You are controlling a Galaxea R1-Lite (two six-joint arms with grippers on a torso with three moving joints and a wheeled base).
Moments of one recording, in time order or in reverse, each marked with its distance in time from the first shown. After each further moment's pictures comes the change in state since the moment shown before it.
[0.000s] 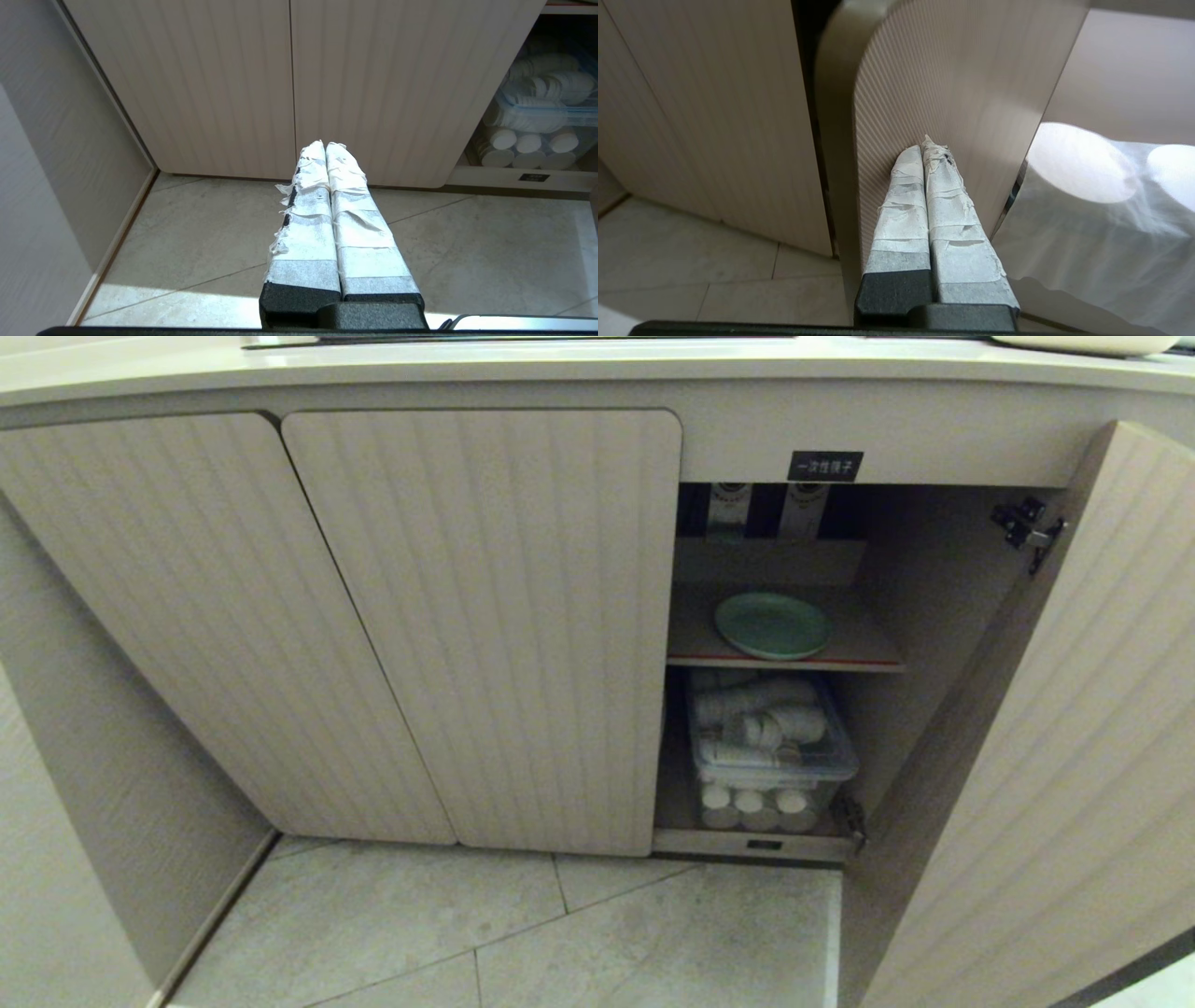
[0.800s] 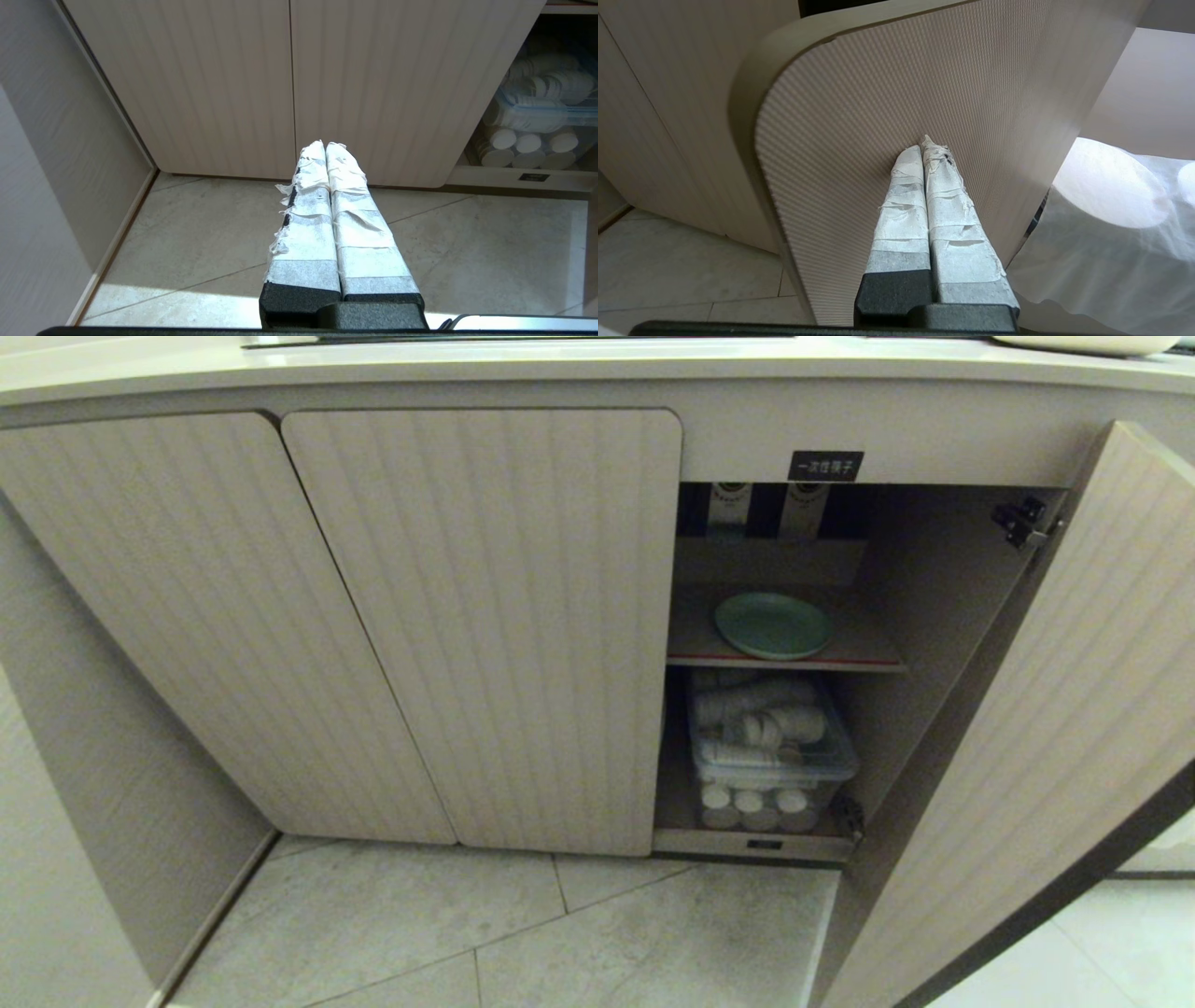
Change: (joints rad) left arm 0.000 0.000 0.000 0.000 -0.001 0.000; right arm 0.001 0.263 -0.003 -0.258 0.000 0.010
